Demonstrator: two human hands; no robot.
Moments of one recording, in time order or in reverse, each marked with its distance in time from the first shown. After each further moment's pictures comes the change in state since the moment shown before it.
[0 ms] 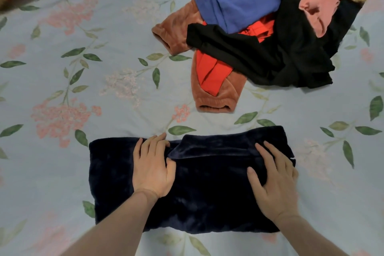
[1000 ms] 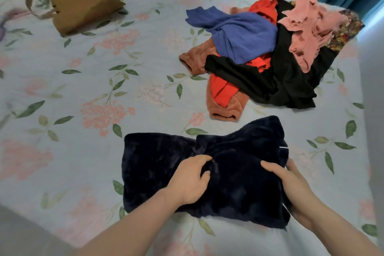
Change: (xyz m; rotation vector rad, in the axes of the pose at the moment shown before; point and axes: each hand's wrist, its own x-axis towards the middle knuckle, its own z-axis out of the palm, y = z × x) left_hand -0.068 0.056 -0.072 -0.439 -0.294 0.194; right_hand -0.038 -0.075 -0.118 1.010 -0.362 0.595
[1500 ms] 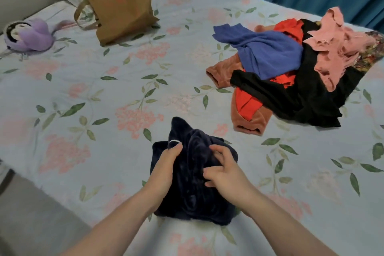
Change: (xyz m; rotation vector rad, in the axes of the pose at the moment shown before) left_hand -0.072 -0.006 -0.119 -1.037 0.293 -0.562; right_hand -0.018 -0.010 0.177 -0.383 -0.363 -0.189
